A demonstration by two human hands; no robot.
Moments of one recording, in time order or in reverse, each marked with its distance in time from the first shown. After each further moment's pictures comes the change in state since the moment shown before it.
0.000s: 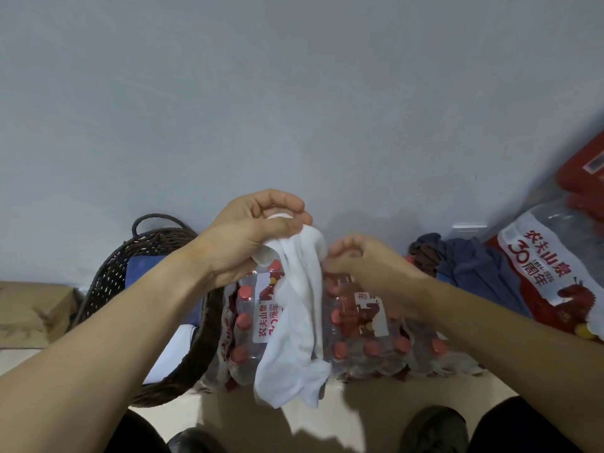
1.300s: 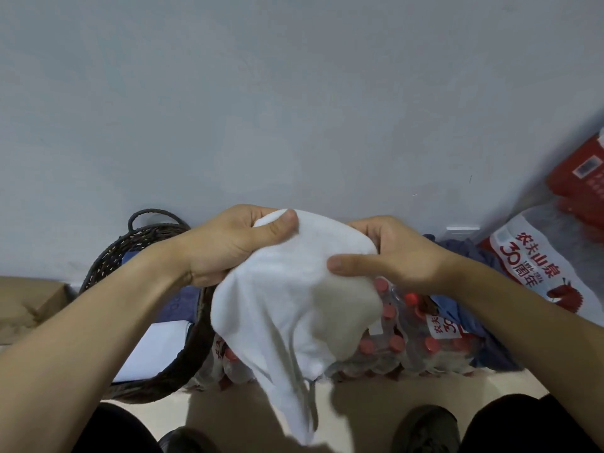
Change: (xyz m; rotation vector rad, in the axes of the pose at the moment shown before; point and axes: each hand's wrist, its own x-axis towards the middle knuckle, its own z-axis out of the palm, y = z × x) left_hand -0.017 0.005 -0.020 0.309 -0.248 -0.161; right_hand -0.021 -0.029 -0.028 -0.124 -0.205 -0.264
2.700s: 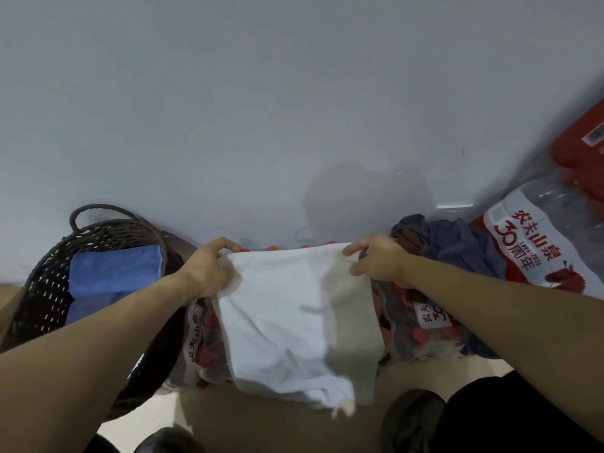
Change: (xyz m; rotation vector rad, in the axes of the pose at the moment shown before) left_hand 0.093 -0.138 -0.046 0.596 0.479 -0.317; right_hand 0.058 0.166 -0.050 -0.241 0.223 0.544
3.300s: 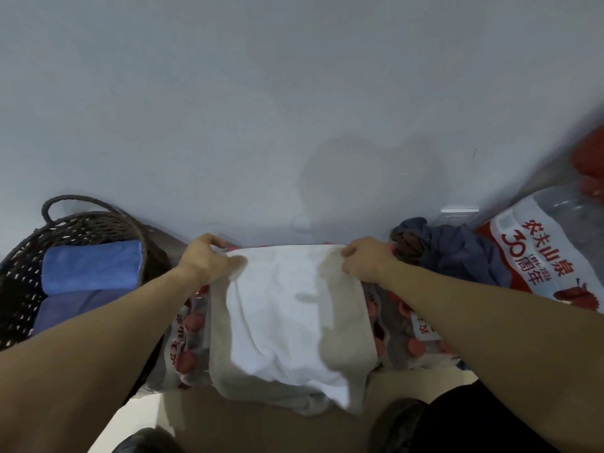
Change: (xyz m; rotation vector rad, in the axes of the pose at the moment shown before) left_hand 0.043 -0.002 0.031 -0.221 0.216 -0.211; right_hand 0.039 0.006 0.013 -0.310 0.100 0.081
